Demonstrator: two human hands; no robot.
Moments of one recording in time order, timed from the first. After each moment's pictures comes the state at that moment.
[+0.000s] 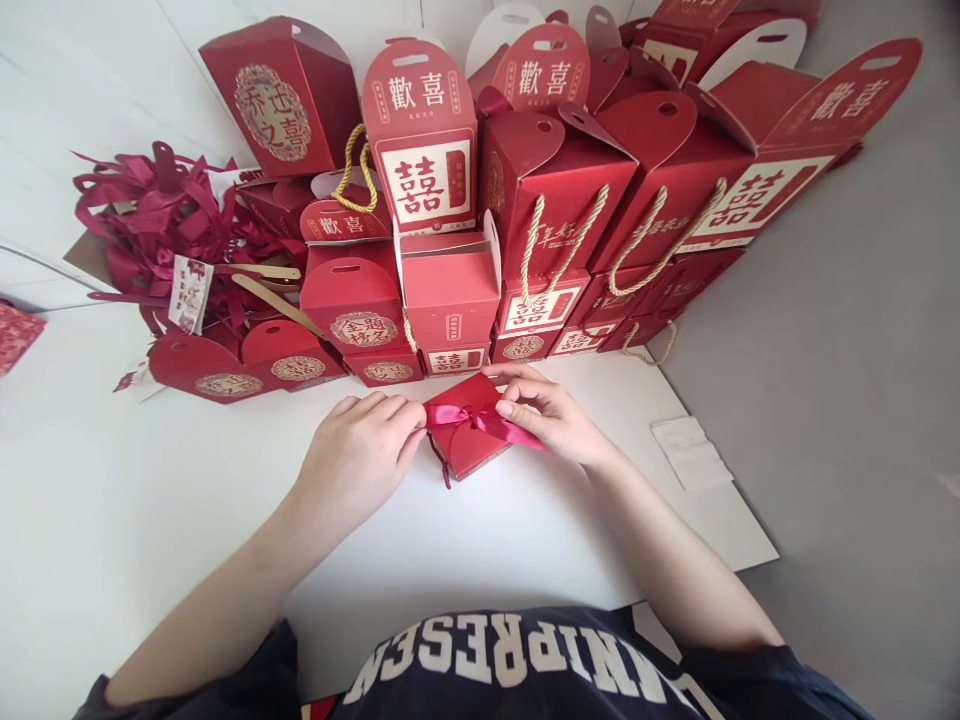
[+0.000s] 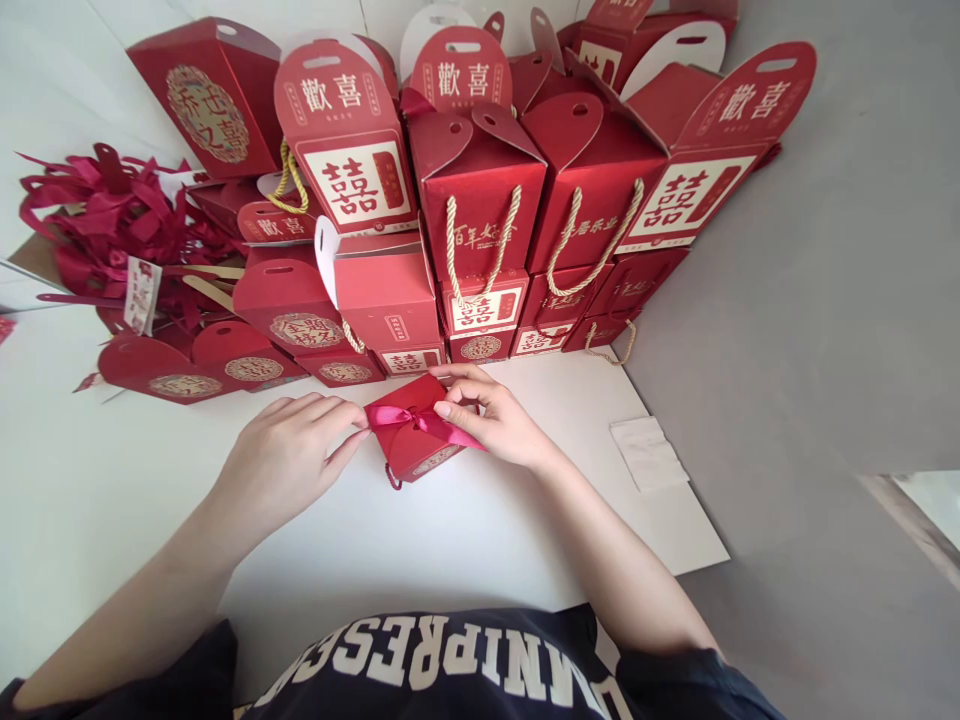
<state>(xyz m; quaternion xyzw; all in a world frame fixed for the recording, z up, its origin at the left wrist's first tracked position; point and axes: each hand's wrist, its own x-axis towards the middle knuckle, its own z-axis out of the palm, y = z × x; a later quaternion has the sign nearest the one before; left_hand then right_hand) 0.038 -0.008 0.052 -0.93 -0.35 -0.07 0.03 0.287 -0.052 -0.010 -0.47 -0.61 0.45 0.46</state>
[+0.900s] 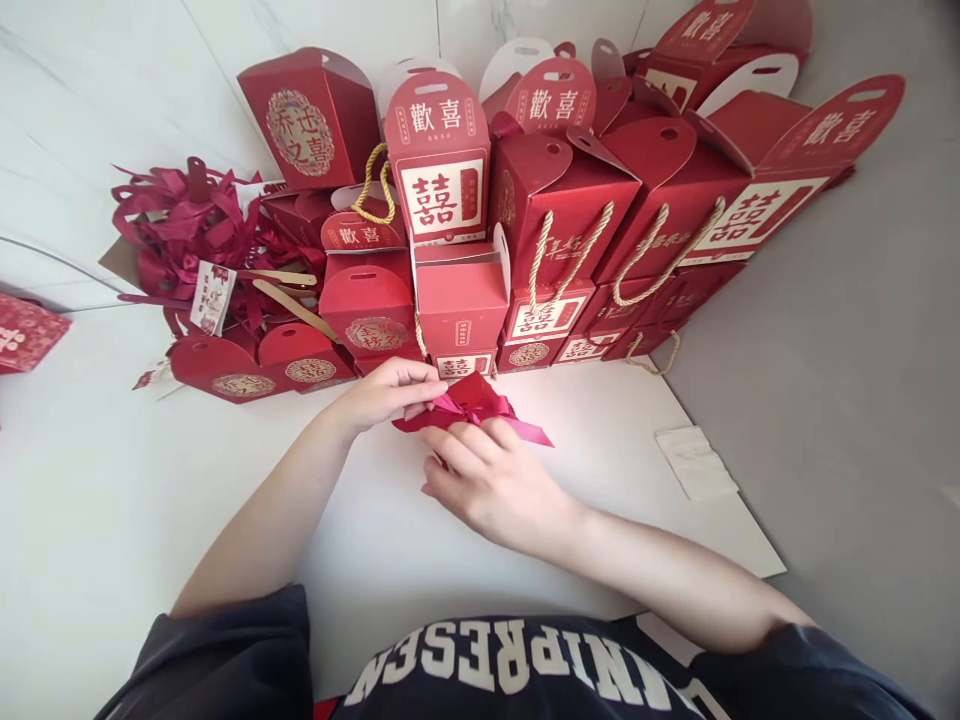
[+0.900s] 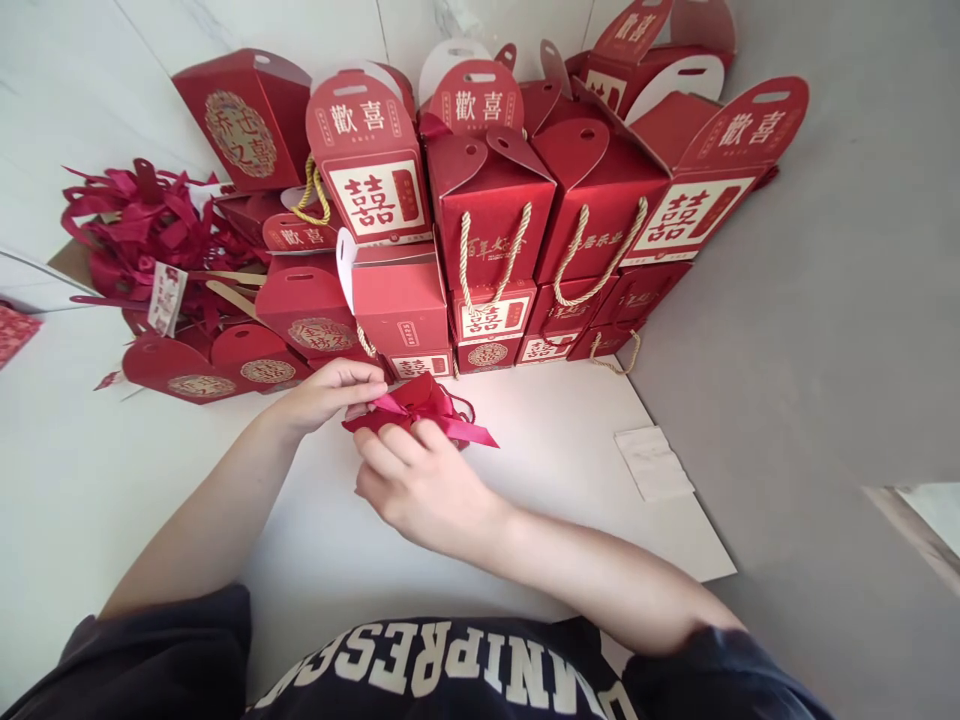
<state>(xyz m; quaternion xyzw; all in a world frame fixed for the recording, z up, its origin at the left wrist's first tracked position) 0.051 0.069 0.035 -0.71 -0.33 -0.08 -0.62 0.210 -0.081 0.026 -0.42 -0.88 -0.07 0.21</state>
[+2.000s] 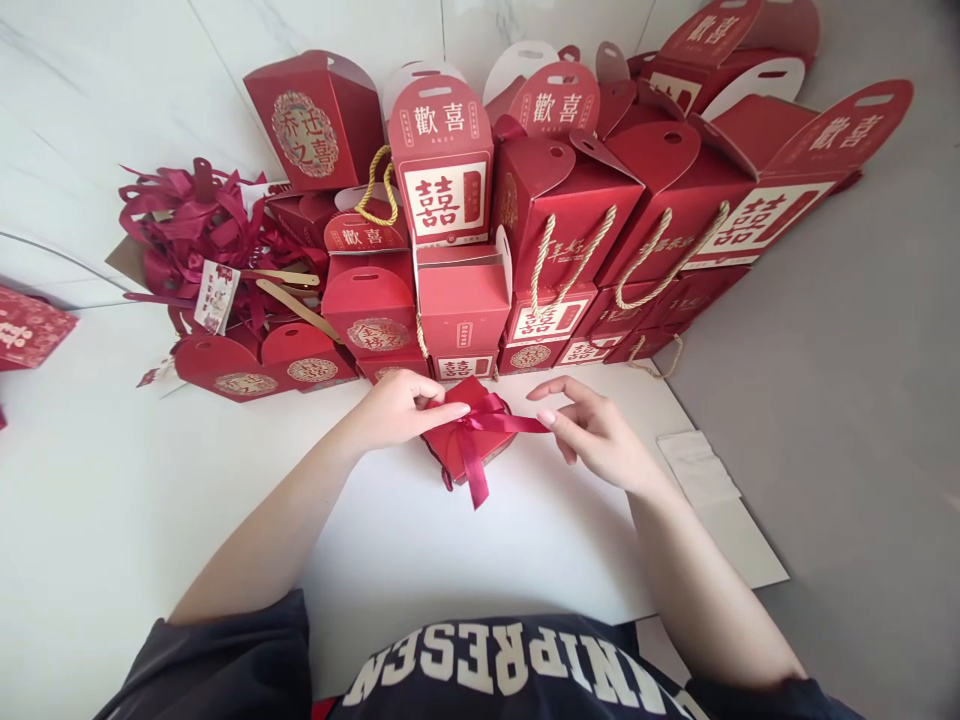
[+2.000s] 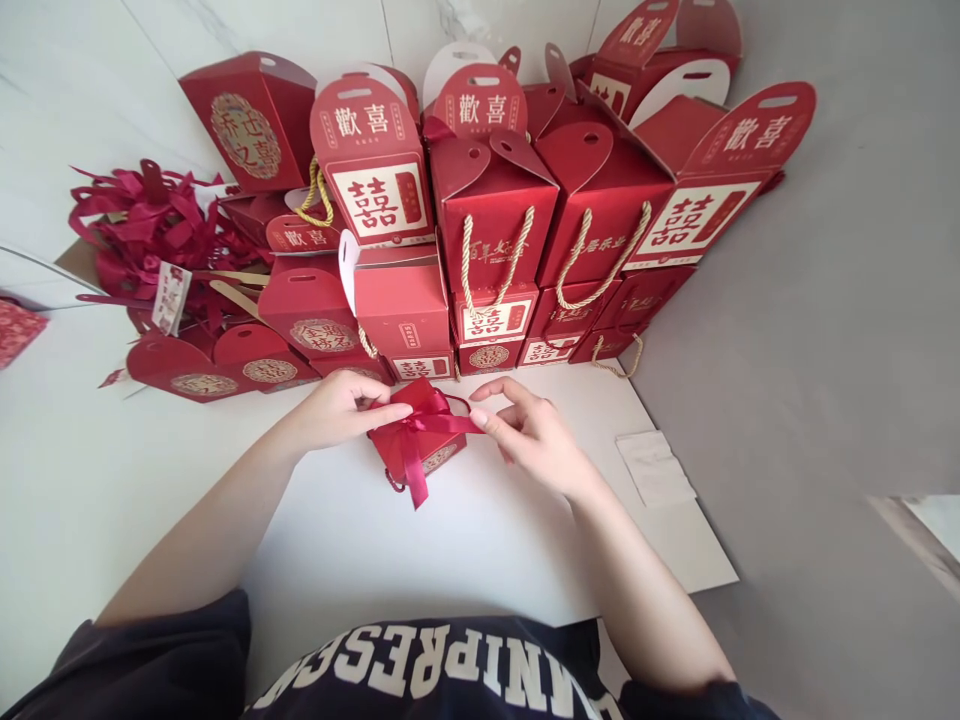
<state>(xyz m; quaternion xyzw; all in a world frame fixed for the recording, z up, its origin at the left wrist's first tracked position) 0.057 0.047 0.035 -0.85 -0.35 -0.08 -0.38 0.304 -0.083 0.016 -0.58 -0.57 0.45 0.37</state>
